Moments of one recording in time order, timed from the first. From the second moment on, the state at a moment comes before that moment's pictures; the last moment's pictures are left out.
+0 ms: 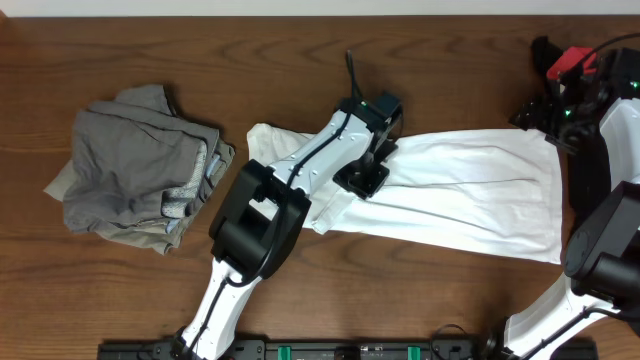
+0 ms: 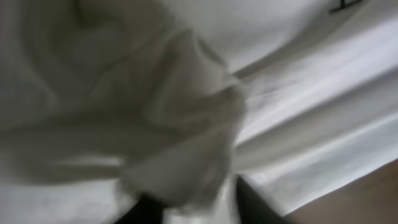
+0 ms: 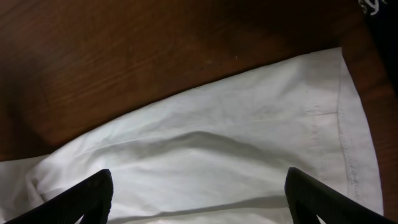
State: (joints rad) left arm -0.68 2.27 1.82 -1.18 0.18 -0.01; right arm -0.36 1.94 1.55 -0.89 -0.32 0.07
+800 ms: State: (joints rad) left arm -0.68 2.07 1.85 -1.25 0.01 -0.01; right arm -0.38 2.12 1.55 -0.66 -0.16 0.10
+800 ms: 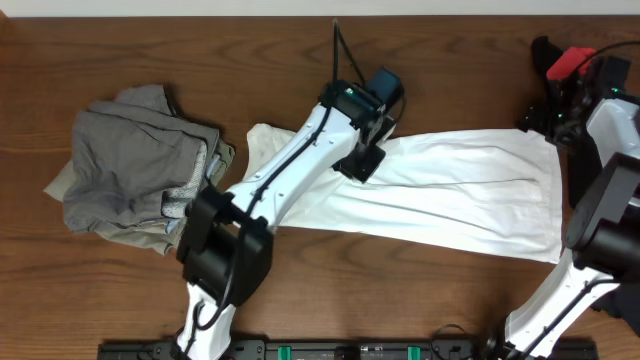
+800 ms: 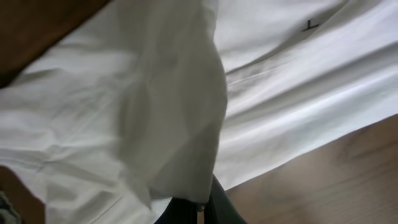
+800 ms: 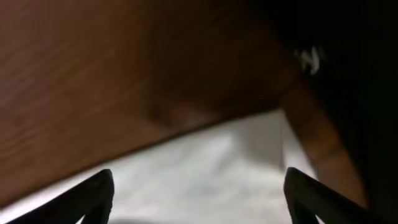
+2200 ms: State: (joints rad) left arm -0.60 2.06 1.86 -1.30 -0.06 -0.04; right arm -0.42 1.85 1.54 -0.88 -0.22 0.10
